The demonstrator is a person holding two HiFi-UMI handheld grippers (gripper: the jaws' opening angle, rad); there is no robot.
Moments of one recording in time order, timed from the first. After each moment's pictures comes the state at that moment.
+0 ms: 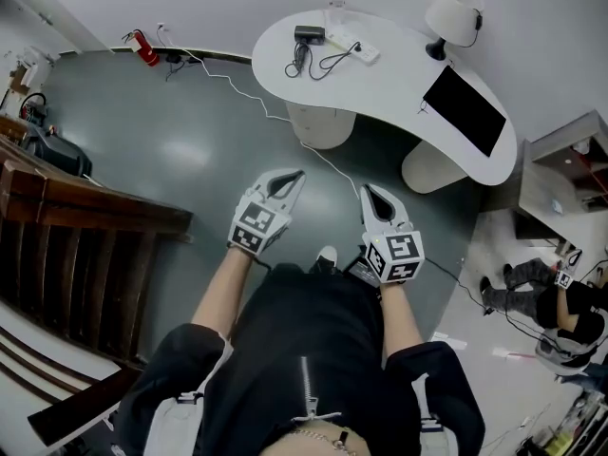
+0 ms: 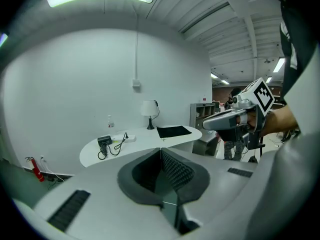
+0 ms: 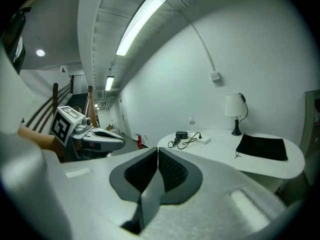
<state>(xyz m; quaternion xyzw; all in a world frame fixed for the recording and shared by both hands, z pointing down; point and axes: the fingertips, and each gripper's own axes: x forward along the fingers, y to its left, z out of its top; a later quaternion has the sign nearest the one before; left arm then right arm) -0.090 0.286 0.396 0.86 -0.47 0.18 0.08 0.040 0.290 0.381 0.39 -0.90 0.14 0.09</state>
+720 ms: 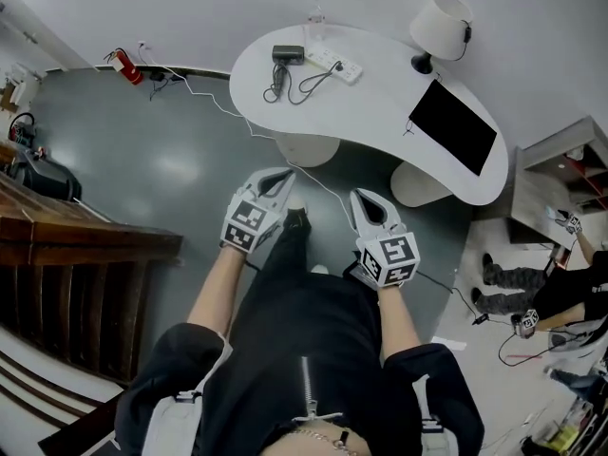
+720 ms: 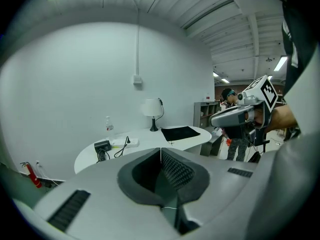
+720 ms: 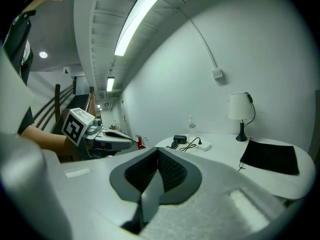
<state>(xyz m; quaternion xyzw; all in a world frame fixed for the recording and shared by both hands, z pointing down) -0.087 0.174 0.406 0.87 -0.46 0.19 0.08 0.045 0.200 0.382 0.38 -0.91 0.13 0.09</state>
